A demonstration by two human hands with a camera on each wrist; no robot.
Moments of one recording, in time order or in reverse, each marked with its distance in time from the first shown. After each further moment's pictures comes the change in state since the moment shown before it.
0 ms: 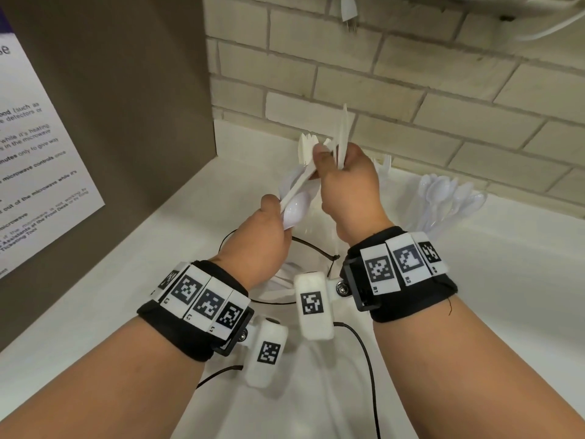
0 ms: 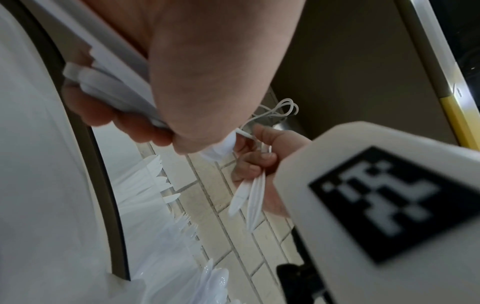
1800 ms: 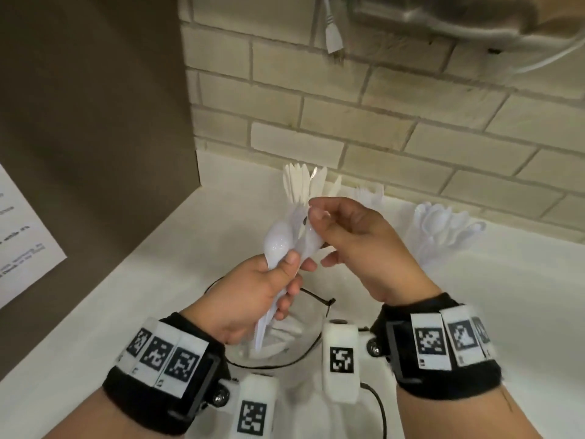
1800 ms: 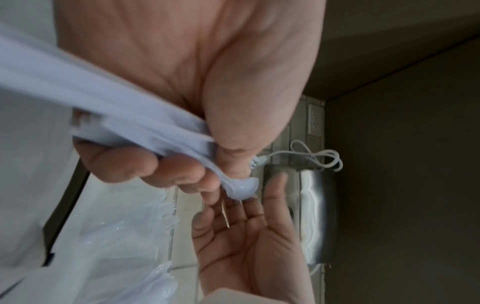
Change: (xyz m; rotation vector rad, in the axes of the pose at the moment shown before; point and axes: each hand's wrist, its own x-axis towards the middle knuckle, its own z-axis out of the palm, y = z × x) left_hand 0.010 0.008 -0.009 -1.110 -0.432 -0.249; right_hand 0.009 0.018 -0.039 0.067 -0.351 0.110
